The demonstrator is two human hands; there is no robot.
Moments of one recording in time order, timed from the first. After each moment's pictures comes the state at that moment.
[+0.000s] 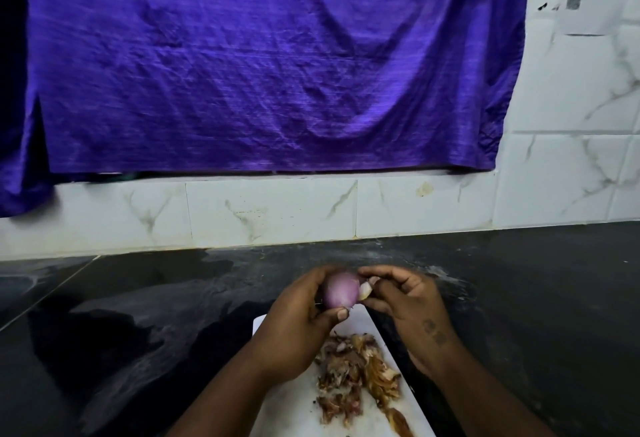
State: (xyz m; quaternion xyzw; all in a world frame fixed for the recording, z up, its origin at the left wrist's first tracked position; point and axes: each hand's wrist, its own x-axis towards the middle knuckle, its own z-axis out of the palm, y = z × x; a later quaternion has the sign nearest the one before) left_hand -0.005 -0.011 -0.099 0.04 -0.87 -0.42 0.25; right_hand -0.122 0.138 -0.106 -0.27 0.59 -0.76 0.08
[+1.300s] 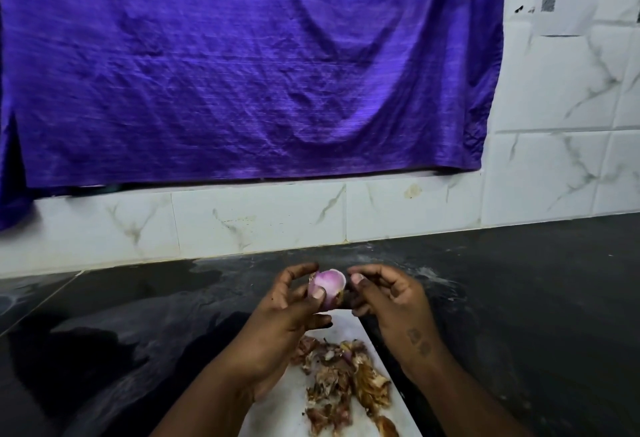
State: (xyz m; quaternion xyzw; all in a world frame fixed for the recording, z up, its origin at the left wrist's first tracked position) left_hand -0.009 -0.011 -0.098 0.05 -0.62 -0.76 0.18; right_hand -0.122 0.135 -0.108 -0.30 0.59 -0.75 0.01
